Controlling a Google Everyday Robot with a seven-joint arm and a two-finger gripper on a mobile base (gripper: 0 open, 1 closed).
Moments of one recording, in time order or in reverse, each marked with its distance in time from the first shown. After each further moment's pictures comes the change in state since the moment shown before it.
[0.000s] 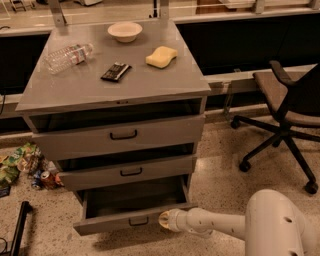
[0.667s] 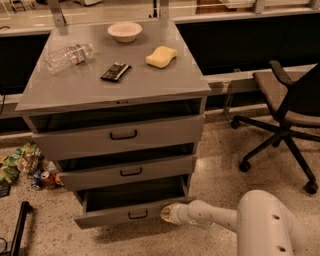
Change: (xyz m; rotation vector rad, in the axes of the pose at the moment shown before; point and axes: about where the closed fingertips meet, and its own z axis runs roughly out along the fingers) arm 0.027 -0.025 0.019 -0.020 -0.002 -0.039
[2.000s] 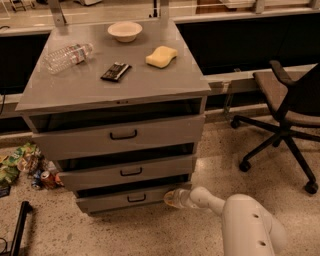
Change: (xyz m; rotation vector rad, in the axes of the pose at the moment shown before) arm 0.048 -0.071 0.032 0.049 0.002 -0.041
